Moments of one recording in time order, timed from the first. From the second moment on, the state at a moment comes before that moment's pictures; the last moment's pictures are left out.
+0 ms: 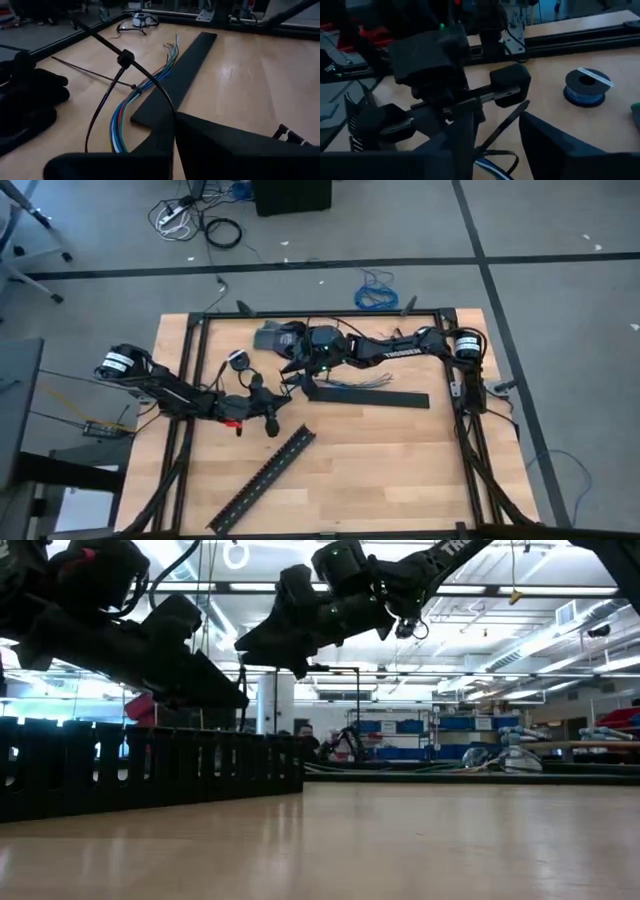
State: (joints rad) left arm -0.23 1.46 0.26 0.89 -0.55 -0.22; right arm -0.20 1.98 1.38 0.27 -0.37 0.09
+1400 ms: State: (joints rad) left arm -0.25 1.46 0.26 0.94 -0.56 -0.30; right arm -0.19 1.98 1.34 0.21 -0.36 0.07
